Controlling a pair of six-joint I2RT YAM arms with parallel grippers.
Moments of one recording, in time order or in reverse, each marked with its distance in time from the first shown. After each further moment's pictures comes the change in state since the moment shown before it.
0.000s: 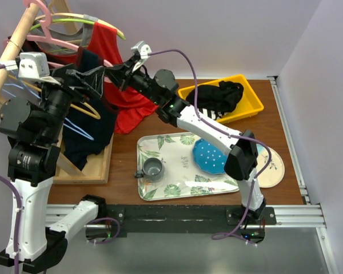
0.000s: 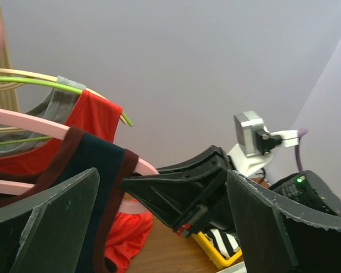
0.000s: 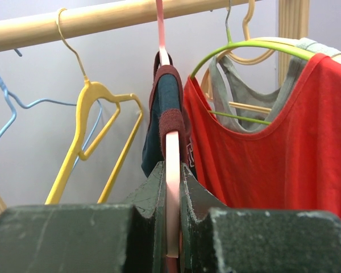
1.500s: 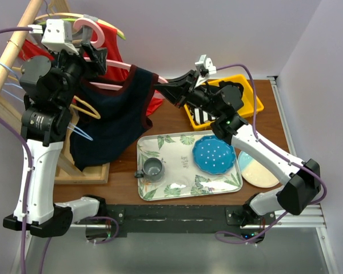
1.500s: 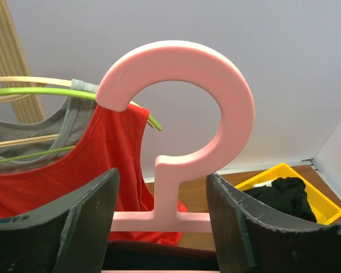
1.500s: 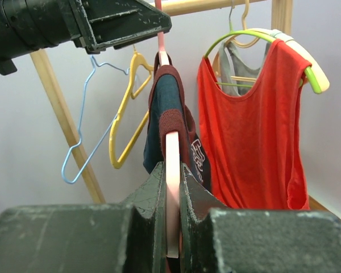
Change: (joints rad) left arm 0.000 0.275 0.223 -0.079 -0.067 0.128; right arm -0.223 -0.652 -0.772 0.137 -0.306 0.116
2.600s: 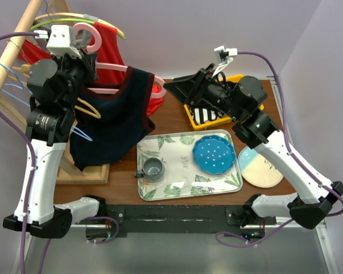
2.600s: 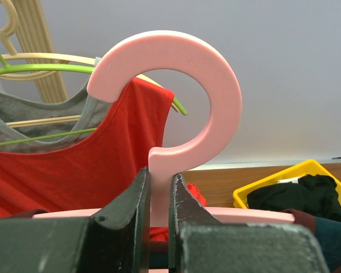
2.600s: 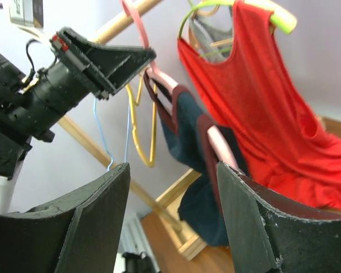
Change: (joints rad) left arm -0.001 -0.024 -0.087 0.027 -0.083 0.036; right arm 0.031 -0.159 0.209 -0.610 0.230 0.218
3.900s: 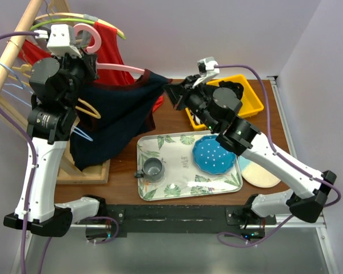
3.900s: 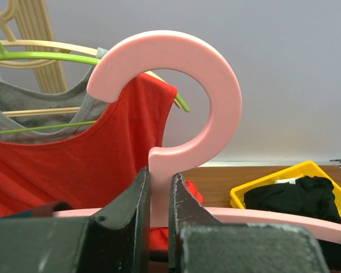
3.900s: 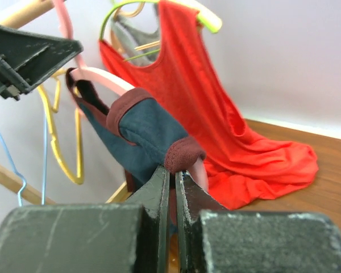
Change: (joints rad) left arm 0.000 0.012 0.004 -0.017 -0.026 -0.037; right arm 0.185 0.059 -0.037 0.023 0.462 -0.229
